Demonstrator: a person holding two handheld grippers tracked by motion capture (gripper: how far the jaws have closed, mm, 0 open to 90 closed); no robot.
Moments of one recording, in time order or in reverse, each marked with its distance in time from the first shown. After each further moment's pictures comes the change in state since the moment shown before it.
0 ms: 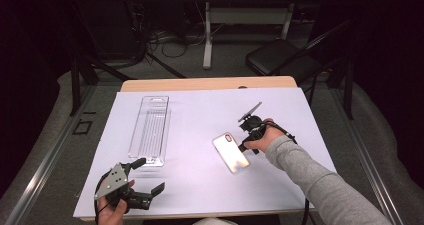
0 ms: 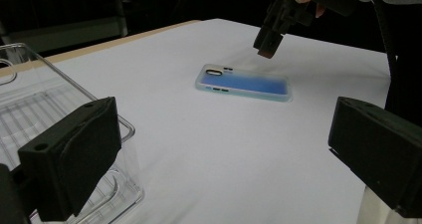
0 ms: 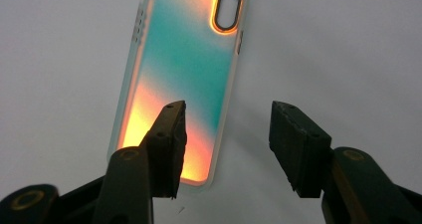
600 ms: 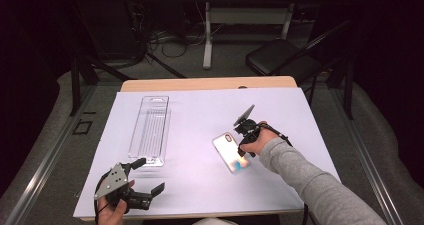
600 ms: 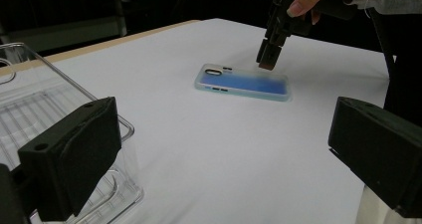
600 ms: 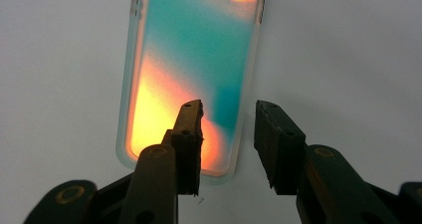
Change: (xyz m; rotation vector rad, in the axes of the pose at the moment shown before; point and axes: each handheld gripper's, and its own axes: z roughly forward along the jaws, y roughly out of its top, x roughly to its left) left arm 0.000 0.000 0.000 0.001 -0.004 -0.001; right arm 0.009 0.006 0.013 0.169 -0.009 0.039
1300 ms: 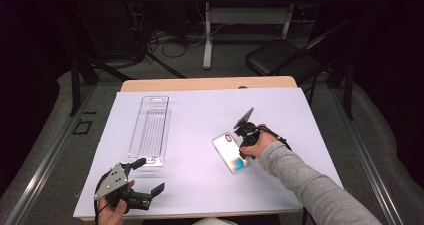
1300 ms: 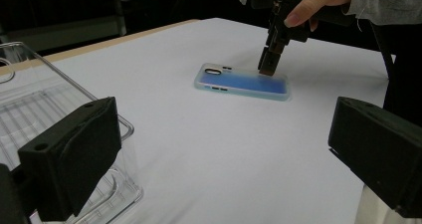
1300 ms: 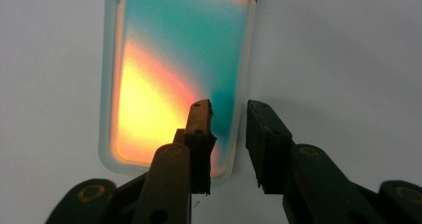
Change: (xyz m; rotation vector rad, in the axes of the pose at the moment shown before) left arm 0.000 0.000 0.000 0.001 -0.003 0.000; right arm 0.000 -0.003 0.015 -0.002 -0.017 0.035
